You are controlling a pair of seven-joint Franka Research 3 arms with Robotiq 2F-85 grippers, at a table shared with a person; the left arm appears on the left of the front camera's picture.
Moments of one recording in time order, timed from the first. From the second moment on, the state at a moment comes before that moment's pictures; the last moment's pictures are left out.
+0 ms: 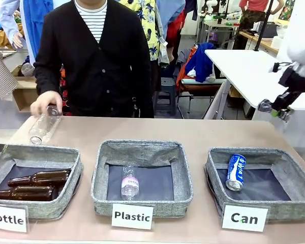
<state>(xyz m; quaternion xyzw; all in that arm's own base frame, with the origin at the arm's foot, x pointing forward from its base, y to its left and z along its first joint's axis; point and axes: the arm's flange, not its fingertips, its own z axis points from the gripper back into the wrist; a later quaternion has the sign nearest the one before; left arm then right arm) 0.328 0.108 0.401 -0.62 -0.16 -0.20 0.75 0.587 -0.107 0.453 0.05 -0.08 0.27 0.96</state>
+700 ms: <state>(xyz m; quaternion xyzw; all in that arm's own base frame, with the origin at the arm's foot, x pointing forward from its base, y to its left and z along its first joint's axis) 0.328 0.108 0.401 -0.62 -0.16 -0.20 0.75 0.409 -0.029 0.444 0.16 0.02 0.55 0.82</state>
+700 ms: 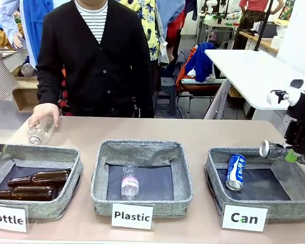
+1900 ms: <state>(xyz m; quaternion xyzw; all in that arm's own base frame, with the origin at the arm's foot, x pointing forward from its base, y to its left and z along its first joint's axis) 0.328 0.108 0.400 -0.62 -0.16 -0.19 0.74 0.414 -0.040 0.456 0.36 -0.02 0.47 0.80</state>
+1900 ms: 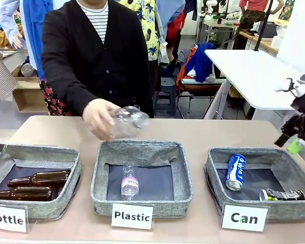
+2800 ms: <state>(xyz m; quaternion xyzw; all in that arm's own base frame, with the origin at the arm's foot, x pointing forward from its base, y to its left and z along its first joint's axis) 0.330 0.110 0.398 -0.64 -0.16 -0.17 0.73 0.475 -0.120 0.458 0.65 -0.01 0.04 0.76</state>
